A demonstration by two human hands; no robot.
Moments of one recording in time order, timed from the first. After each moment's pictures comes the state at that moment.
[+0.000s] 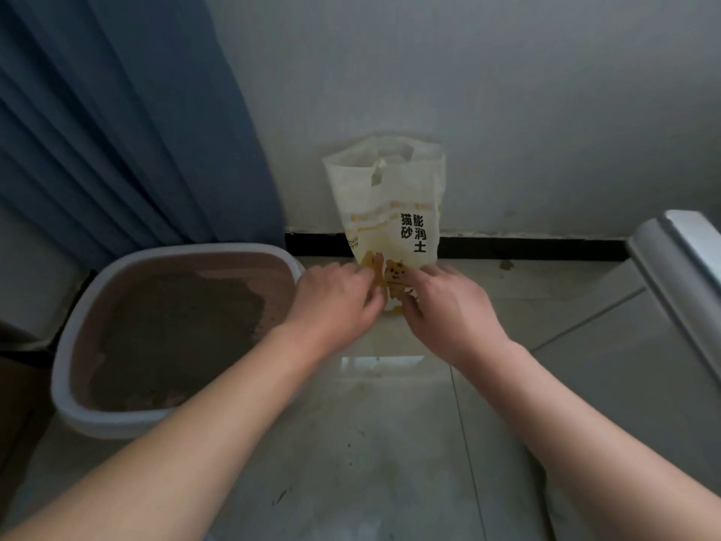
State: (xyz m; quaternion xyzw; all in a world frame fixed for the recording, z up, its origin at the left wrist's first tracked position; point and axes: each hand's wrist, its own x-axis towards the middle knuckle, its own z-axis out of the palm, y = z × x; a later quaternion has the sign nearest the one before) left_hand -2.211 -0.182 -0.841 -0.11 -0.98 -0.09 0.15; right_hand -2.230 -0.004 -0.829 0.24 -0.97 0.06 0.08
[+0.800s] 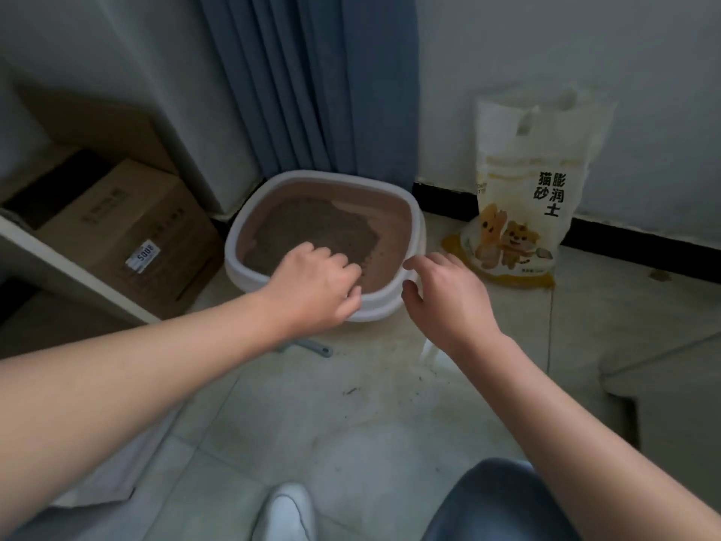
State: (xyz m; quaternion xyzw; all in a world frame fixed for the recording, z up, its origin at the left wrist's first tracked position) left_hand -2.023 -0.257 -0.855 -0.05 -0.99 0.11 0.10; right_hand -2.121 -0.074 -0.885 0.37 -0.91 0.17 0.04
